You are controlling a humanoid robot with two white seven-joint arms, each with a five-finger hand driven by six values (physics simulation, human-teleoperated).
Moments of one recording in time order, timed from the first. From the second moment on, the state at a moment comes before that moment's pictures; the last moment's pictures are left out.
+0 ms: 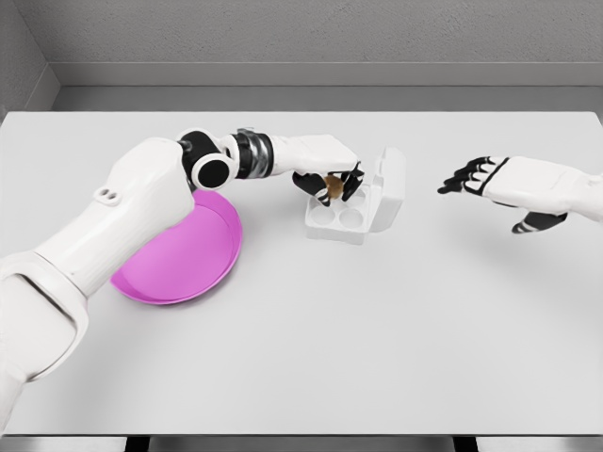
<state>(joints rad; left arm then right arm) -1.02 0.16 -1.01 -0.88 -0.41 -0.48 -0.43 -0.46 -0.89 0.37 -1.54 0.43 -0.61 0.61</state>
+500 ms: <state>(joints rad) -1.02 0.15 -1.01 -0.87 -0.41 -0.48 -0.43 -0.47 -0.86 0.39 -1.51 0.45 -0.61 0.61</state>
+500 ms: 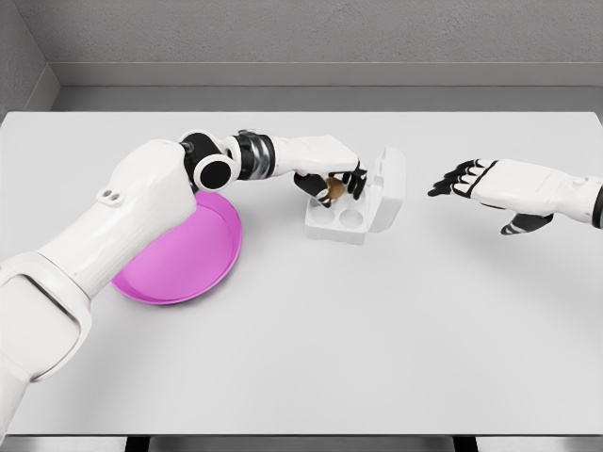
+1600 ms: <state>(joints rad) -1.10 0.48 -0.99 -1.06 -0.21 -0.54 -0.42 -0.49 -0.85 0.40 -1.50 0.45 -0.61 0.61</state>
